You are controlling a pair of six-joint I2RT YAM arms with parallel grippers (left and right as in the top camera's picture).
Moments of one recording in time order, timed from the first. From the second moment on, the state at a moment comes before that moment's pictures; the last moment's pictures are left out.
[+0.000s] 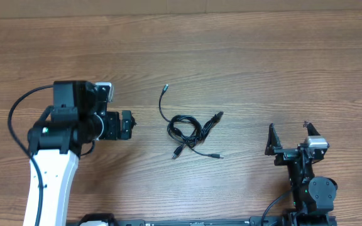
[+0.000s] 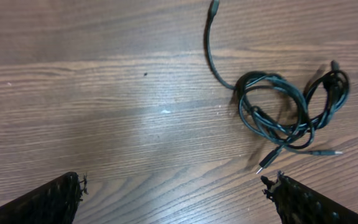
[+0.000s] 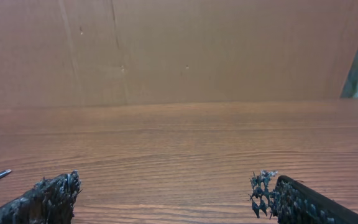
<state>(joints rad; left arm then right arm) 0.01 1.19 1.11 -1.03 0.24 0.01 0.01 0.01 0.02 -0.04 -0.02 0.04</state>
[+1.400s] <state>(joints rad) -0.22 1.35 1.11 -0.88 0.31 0.01 0.01 0.01 0.02 -0.03 -0.02 0.04</state>
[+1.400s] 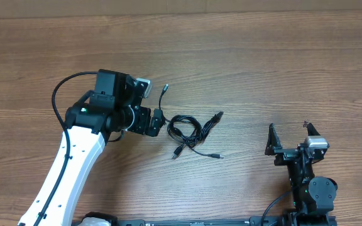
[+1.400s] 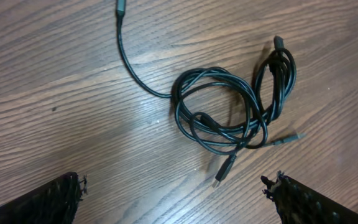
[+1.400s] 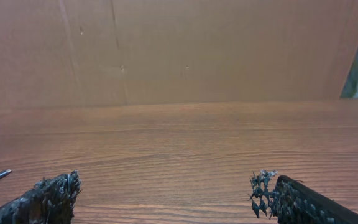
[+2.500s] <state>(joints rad) -0.22 1.35 1.11 -0.89 0.31 0.01 0.01 0.01 0.02 -0.04 -0.02 0.04</state>
